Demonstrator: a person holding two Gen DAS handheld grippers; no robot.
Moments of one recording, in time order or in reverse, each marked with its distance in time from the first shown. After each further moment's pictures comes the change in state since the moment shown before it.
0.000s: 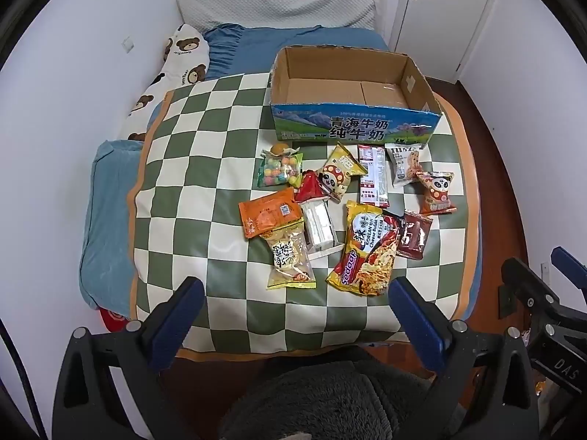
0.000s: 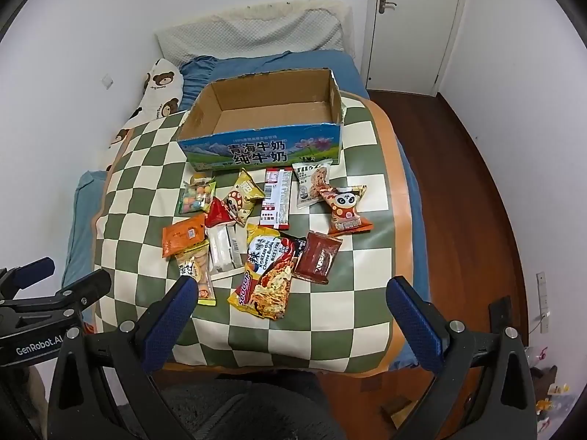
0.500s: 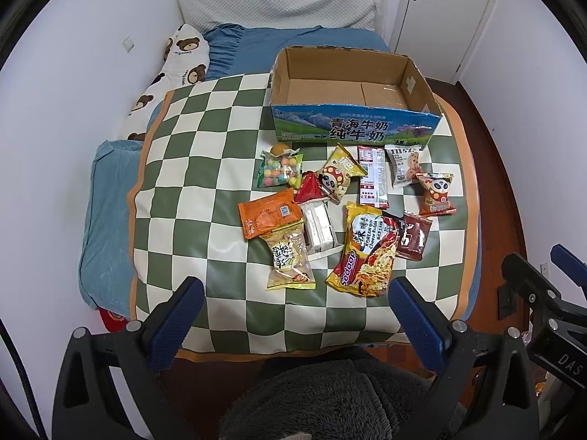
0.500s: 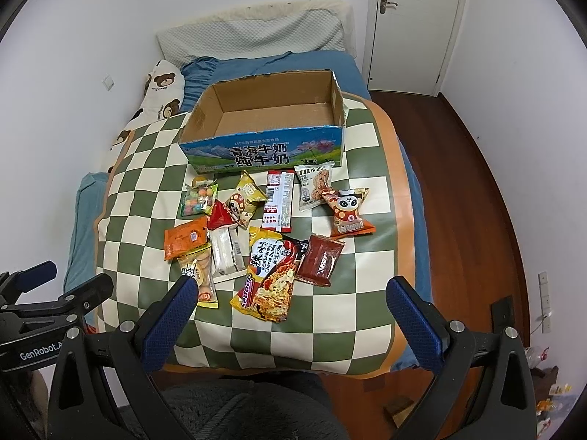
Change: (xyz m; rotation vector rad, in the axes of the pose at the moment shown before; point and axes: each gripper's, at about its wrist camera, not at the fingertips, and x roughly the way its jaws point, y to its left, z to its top) left arm 0.002 0.003 0.002 0.001 0.004 -0.011; right arm 0.000 0.001 0.005 0.006 0.000 0.011
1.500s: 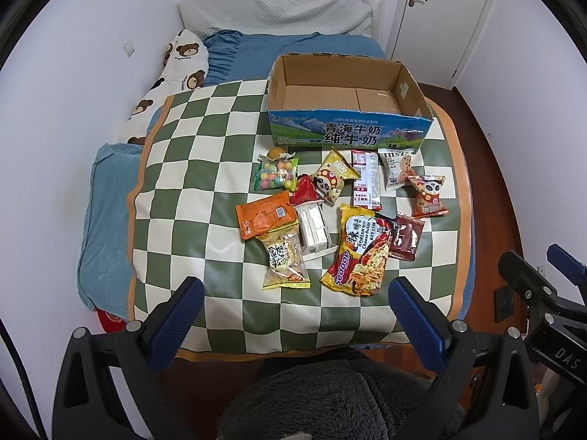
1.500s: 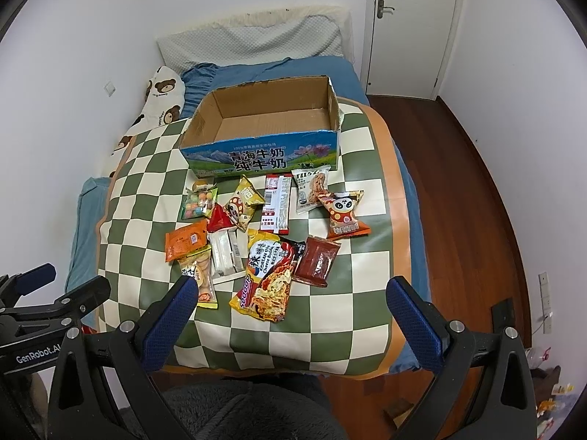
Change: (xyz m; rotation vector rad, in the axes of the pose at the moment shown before) left arm -0.016 -0.013 0.003 0.003 -0.015 0.002; right arm -0.014 -0.010 -0.002 0.008 -0.023 0.006
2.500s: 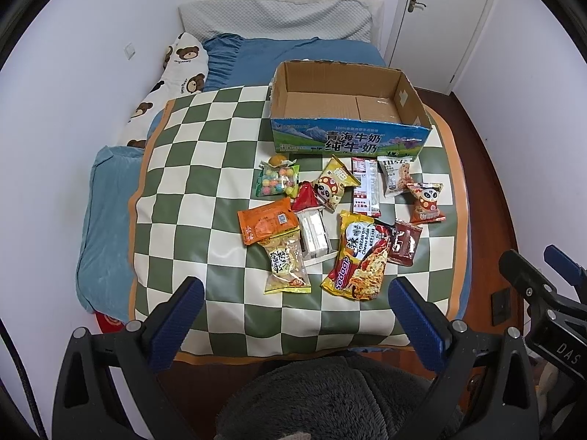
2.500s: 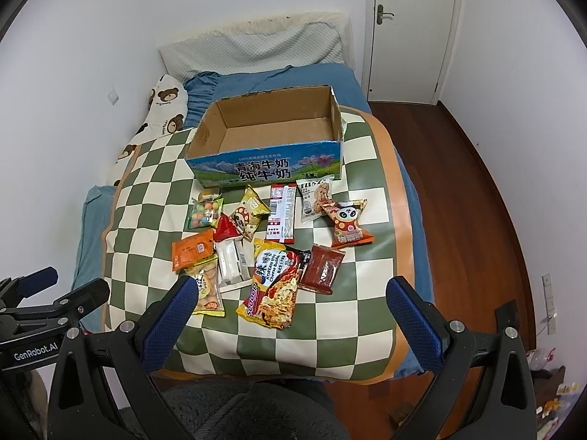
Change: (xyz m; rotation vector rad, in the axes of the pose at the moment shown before) left arm -0.013 0.006 0.005 -0.010 -0.019 -0.015; right arm -0.006 0.008 0.001 0.012 -0.029 0.013
